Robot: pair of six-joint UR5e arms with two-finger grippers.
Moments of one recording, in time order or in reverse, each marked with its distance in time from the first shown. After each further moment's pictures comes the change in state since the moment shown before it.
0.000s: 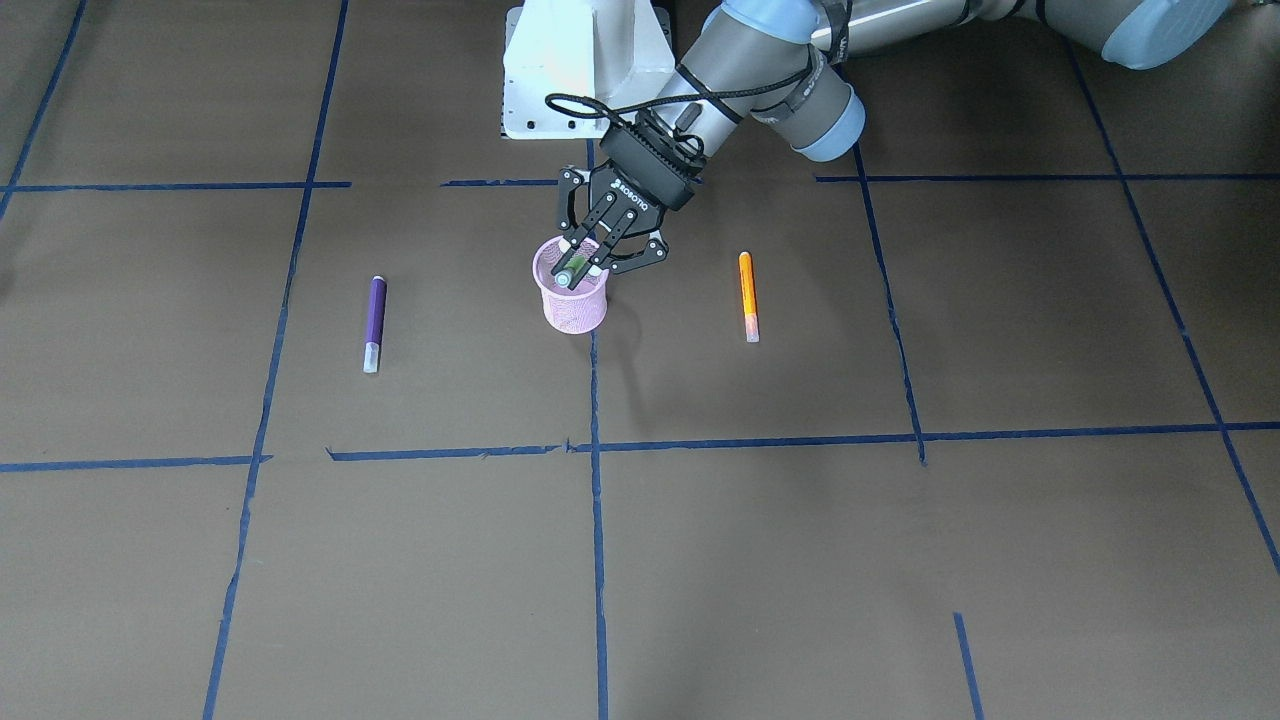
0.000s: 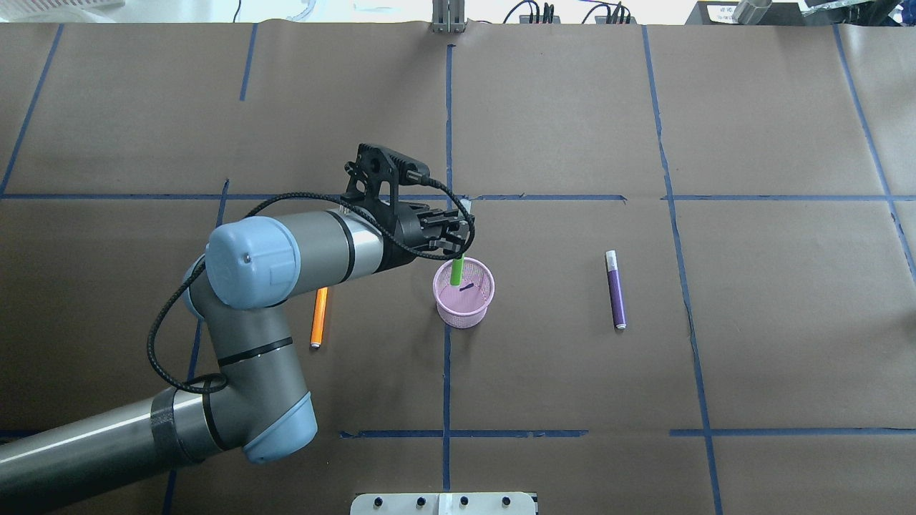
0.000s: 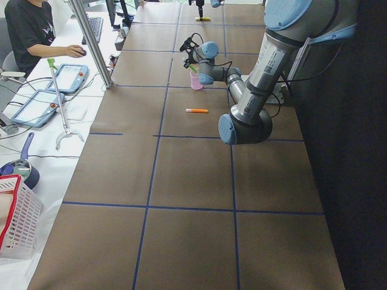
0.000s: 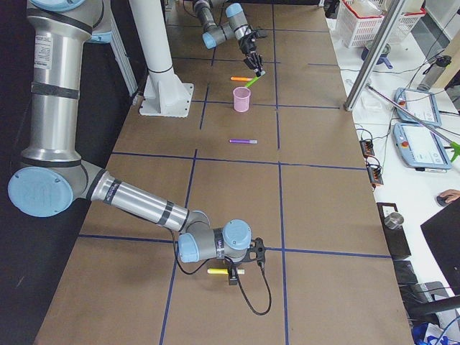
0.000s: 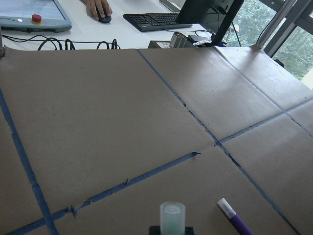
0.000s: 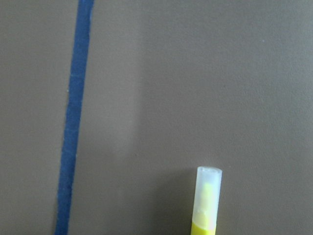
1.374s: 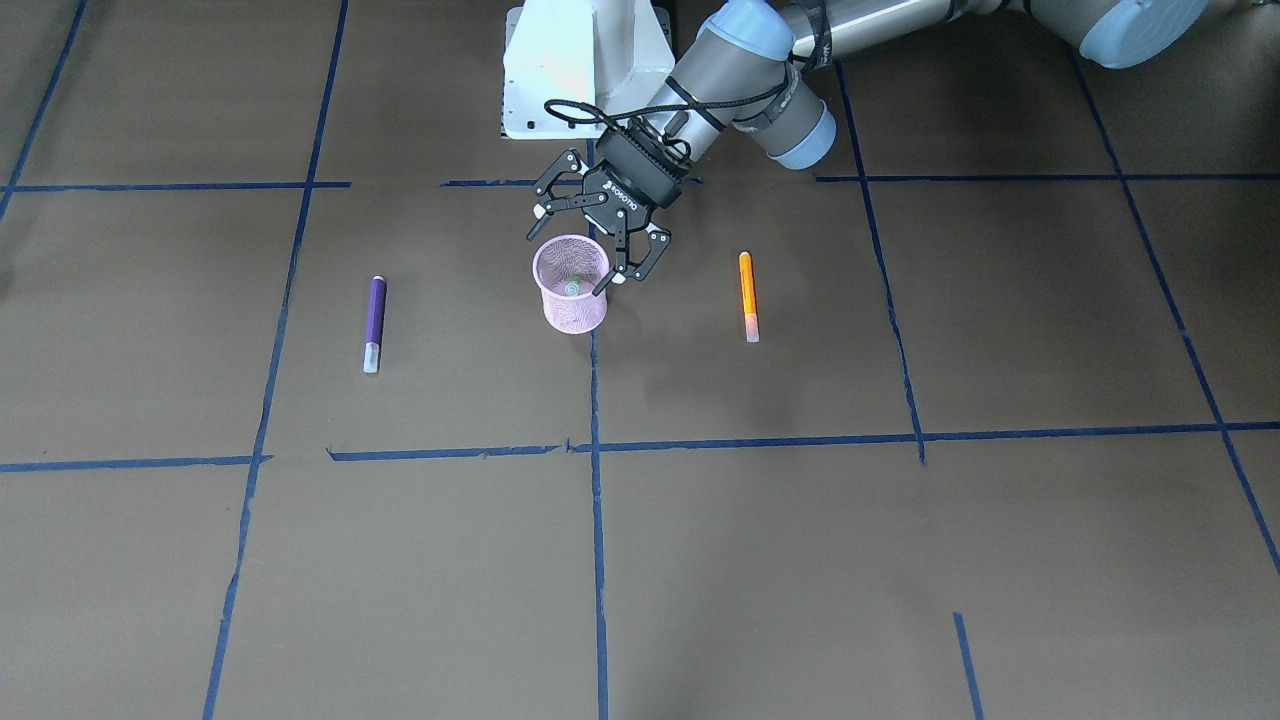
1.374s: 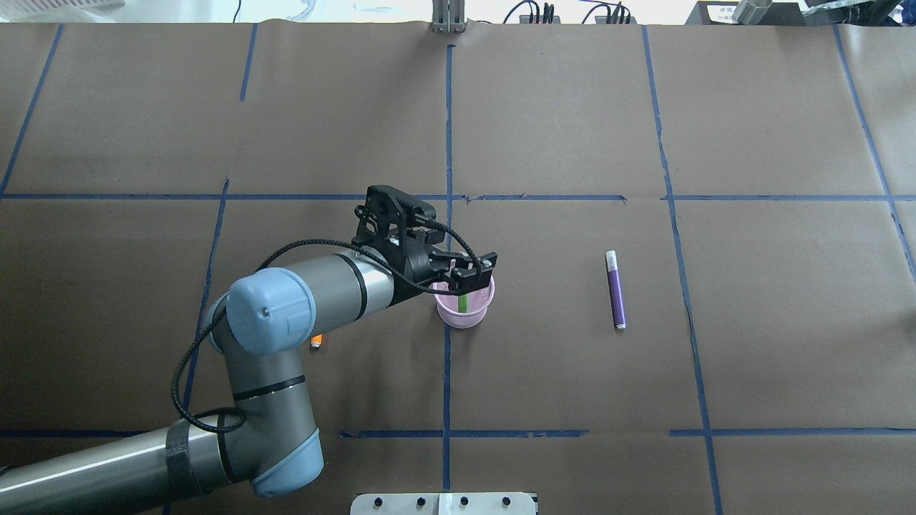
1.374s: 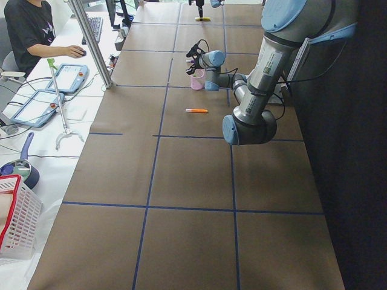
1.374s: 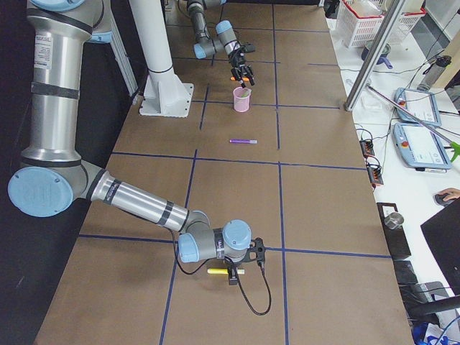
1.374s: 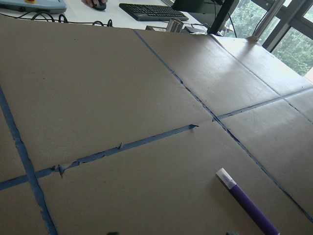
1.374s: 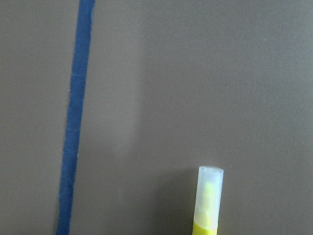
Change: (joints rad) left arm 0.040 -0.003 -0.006 -0.001 0.083 -0.005; right arm 0.000 0.000 0.000 0.000 0.004 0.000
